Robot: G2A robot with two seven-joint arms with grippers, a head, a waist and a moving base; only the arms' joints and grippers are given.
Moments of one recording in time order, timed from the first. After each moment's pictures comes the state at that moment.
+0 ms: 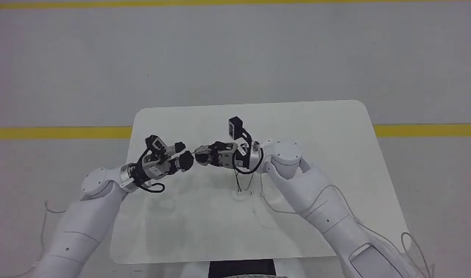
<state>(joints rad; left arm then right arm) 1.38 -0.99 -1.28 -1.28 -0.97 -0.11 -1.26 -1.07 -1.44 0.91 -1.24 0.49 0.18 0.87</state>
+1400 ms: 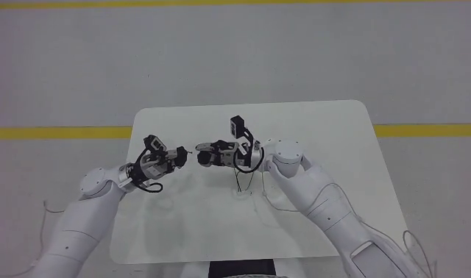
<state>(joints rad) 1.37 -0.99 -1.29 -1.25 -0.97 -0.13 -1.29 -1.06 -1.42 0.92 -1.23 0.48 0.18 0.86</state>
